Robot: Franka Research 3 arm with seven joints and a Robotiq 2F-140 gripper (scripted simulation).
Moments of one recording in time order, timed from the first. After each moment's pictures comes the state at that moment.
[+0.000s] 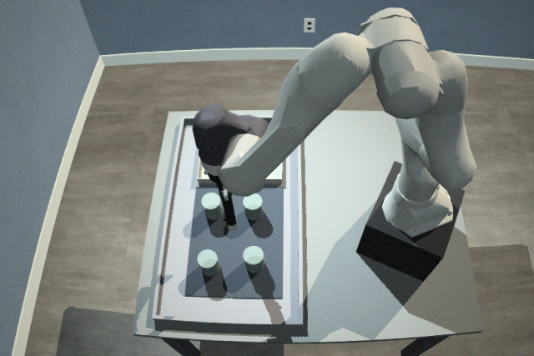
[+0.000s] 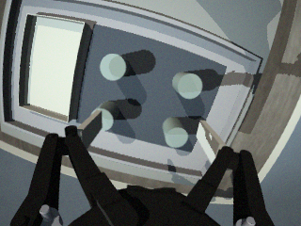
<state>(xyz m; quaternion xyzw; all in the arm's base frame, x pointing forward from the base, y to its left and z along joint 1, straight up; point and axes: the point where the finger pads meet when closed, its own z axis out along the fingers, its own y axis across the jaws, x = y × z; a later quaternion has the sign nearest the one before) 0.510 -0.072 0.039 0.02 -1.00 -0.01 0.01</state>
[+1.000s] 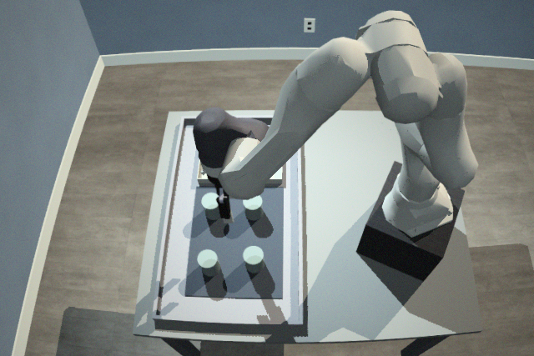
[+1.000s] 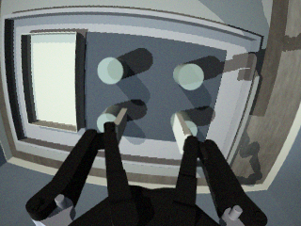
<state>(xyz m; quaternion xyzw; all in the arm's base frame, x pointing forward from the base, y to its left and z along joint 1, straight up) 0.515 -0.074 0.036 -0.06 -1.00 0.00 0.00</state>
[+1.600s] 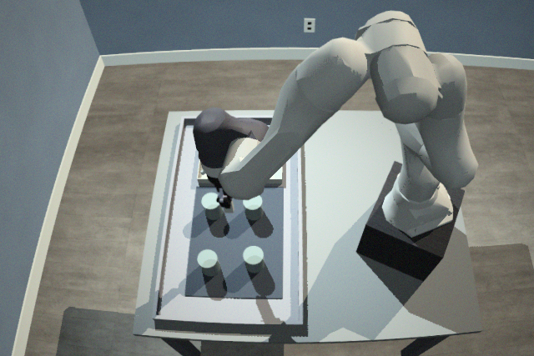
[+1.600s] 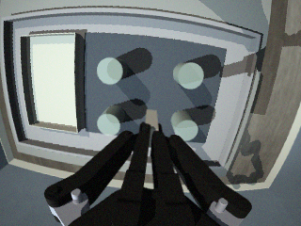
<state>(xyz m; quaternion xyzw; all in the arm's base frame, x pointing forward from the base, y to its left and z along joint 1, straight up) 0.515 -0.074 0.035 -0.07 -1.00 0.00 0.00</state>
